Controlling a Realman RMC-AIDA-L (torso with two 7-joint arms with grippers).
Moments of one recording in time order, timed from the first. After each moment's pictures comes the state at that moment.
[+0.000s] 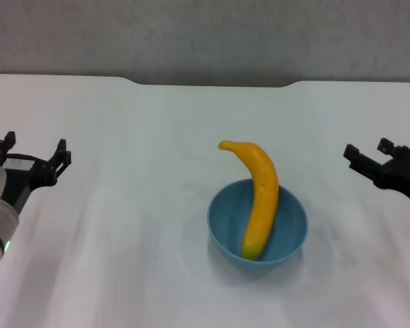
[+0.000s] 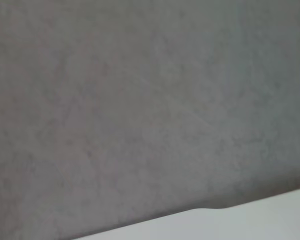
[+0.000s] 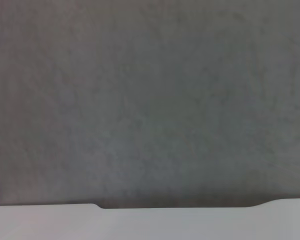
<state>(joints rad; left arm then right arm) -0.08 -2.04 -1.19 -1.07 2.20 0.40 0.69 0.28 2.01 1.67 0.63 -0.71 0.82 -2.09</state>
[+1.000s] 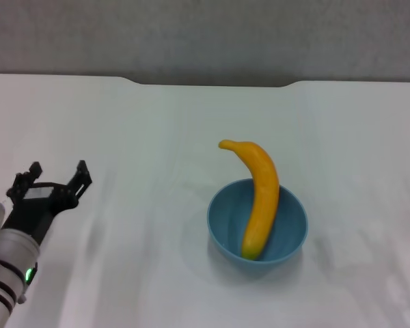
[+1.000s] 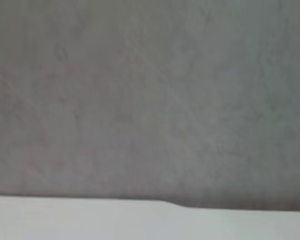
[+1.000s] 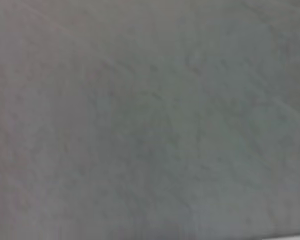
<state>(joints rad) -0.21 -2.04 -0.95 -0.72 2.22 0.71 0.16 0.29 2.02 1.65 0.11 -0.19 1.32 -2.58</state>
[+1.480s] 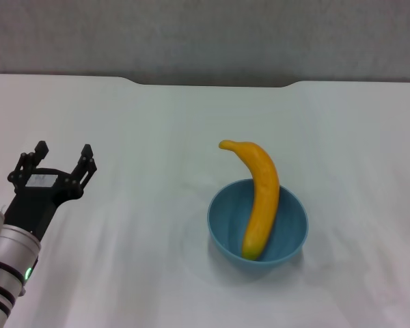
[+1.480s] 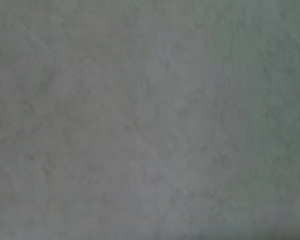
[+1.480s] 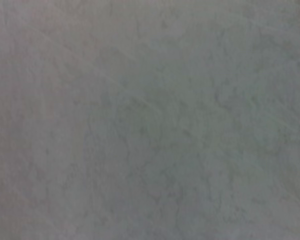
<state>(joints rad) -0.19 -2.04 -0.94 -0.70 2.37 0.86 0.11 0.30 2.02 1.64 0.14 -0.18 1.42 -2.58</state>
